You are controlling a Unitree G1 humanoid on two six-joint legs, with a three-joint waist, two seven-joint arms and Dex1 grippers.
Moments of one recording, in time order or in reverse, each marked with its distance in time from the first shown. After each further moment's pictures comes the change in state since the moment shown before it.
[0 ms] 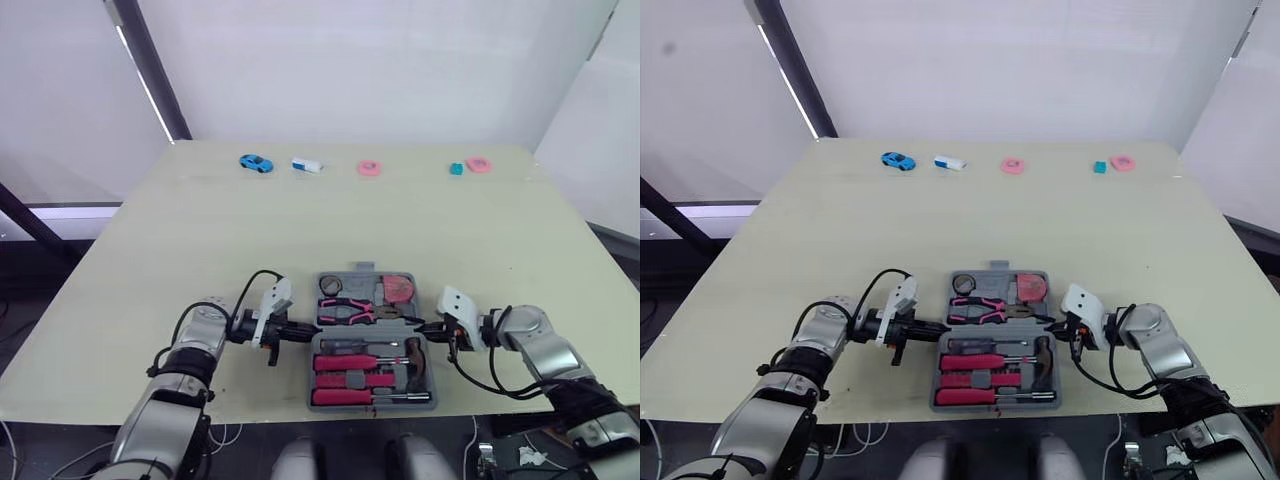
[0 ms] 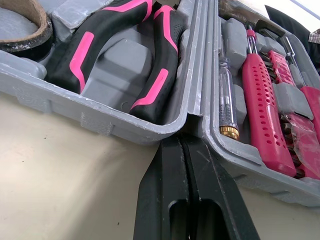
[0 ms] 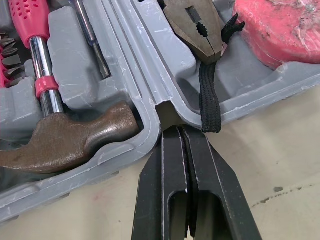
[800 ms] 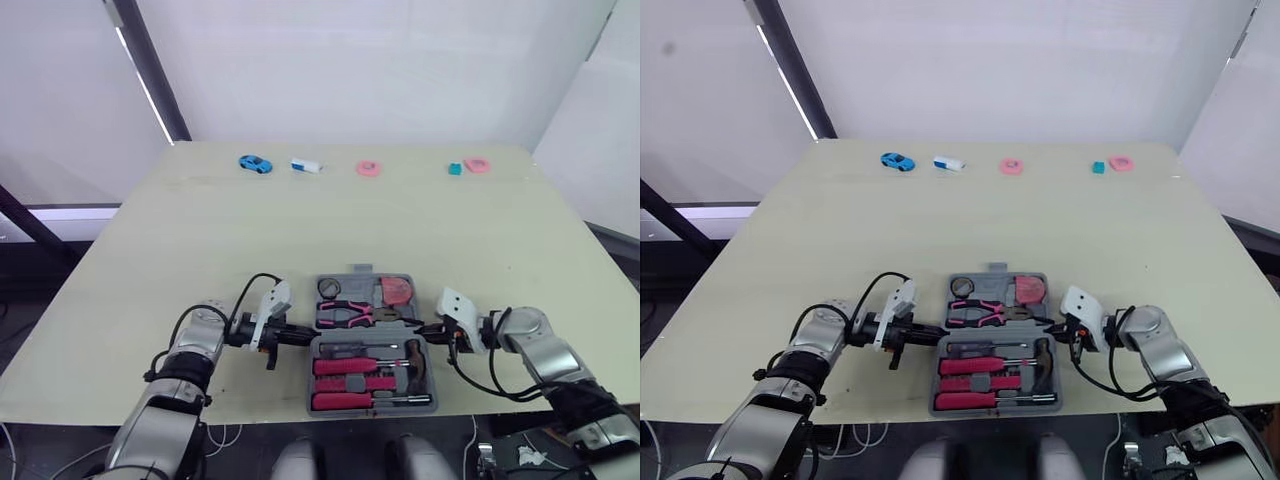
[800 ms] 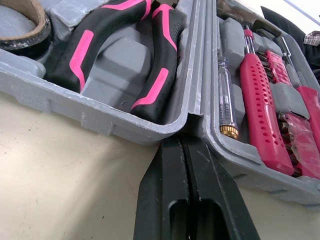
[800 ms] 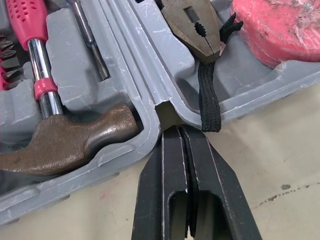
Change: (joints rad) left arm 0.029 0.009 0.000 -0.033 -0.021 -0.003 0.006; right arm 0.024 -0.010 -0.008 -0.015 0.001 -0.014 -0.011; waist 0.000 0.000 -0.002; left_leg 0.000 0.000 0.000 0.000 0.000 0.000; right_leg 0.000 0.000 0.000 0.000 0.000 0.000
